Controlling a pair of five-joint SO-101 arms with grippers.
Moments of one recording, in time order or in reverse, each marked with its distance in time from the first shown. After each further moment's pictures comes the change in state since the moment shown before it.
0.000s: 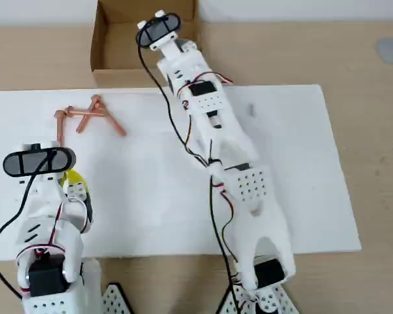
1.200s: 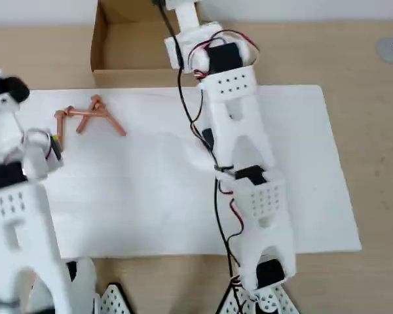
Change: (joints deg) left arm -9.8 69.5 -44.7 -1.8 4.2; right arm -0.1 -16.9 -28.7 62.5 -17.3
